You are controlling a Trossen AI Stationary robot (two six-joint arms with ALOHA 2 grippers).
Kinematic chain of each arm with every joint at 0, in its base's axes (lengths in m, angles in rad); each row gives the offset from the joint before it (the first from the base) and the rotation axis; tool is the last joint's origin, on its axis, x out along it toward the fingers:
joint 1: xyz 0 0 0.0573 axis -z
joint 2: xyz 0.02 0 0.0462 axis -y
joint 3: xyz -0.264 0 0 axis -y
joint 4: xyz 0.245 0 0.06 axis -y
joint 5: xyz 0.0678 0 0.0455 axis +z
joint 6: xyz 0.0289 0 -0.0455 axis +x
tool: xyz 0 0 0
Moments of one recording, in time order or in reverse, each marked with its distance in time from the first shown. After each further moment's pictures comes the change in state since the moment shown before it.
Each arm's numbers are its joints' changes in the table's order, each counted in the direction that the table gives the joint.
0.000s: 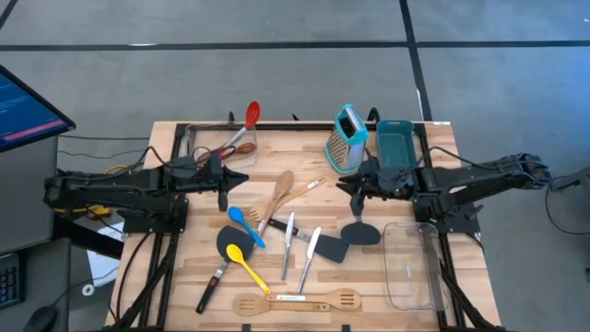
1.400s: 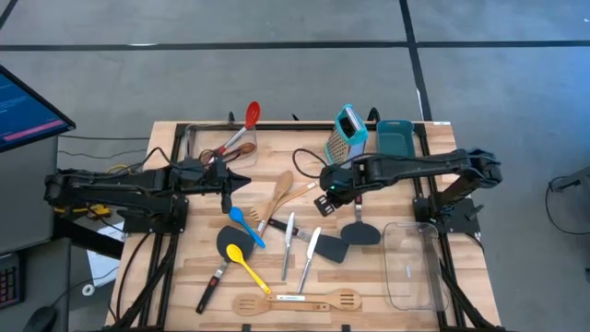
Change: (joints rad) left arm 0.005 -0.059 -0.019 -0.010 0.009 0.008; right arm 0.085 -0.564 0.557 -0.694 0.342 0.463
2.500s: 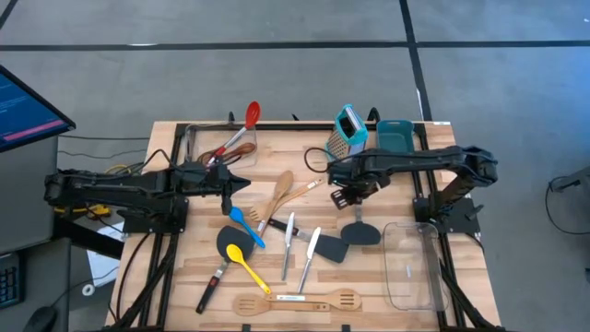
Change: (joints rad) left arm -0.001 0.000 -0.038 0.023 0.000 0.001; right arm 0.118 -0.021 -0.071 -0.308 0.025 0.041
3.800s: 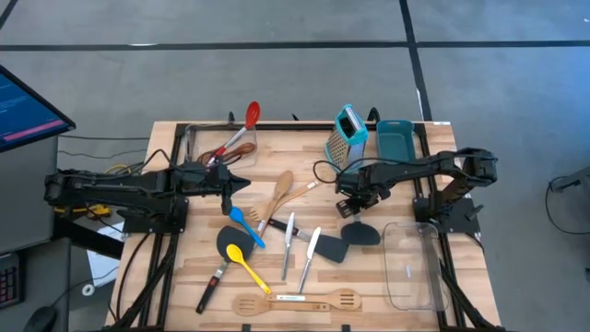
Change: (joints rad) left arm 0.000 0.000 0.000 -0.001 0.000 0.000; right arm 0.016 0.001 -0.363 0.440 0.082 0.000
